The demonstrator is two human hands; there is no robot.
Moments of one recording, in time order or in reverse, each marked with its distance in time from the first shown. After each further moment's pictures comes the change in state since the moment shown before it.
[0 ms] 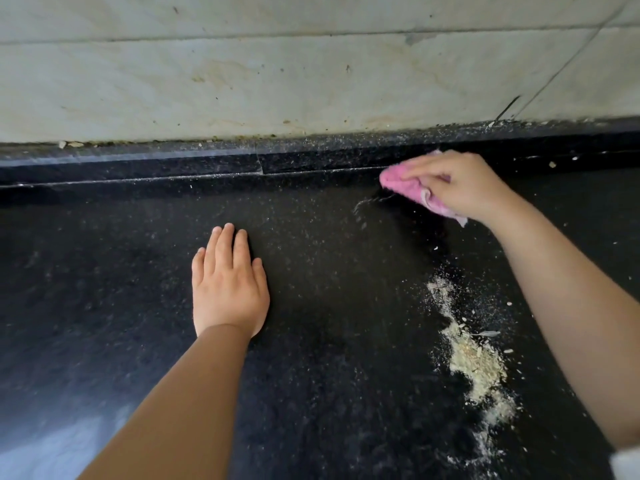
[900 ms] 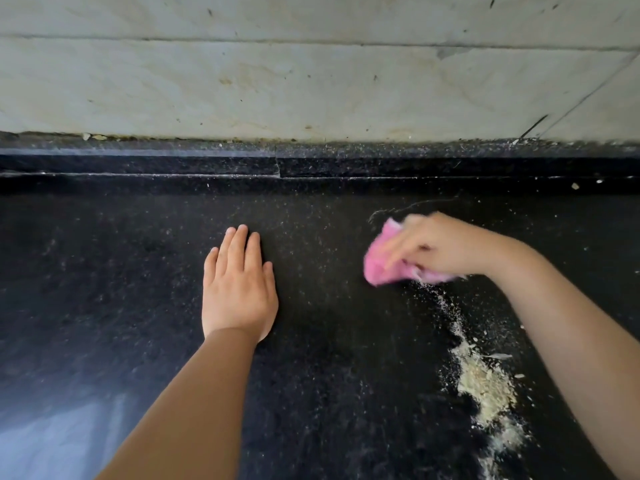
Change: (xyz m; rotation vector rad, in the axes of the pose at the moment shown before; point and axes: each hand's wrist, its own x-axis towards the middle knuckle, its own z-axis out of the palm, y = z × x) left_hand 0.000 -0.002 0.002 0.000 0.006 0.002; right_hand -0.010 -0.020 0.023 -0.106 -0.617 -0.119
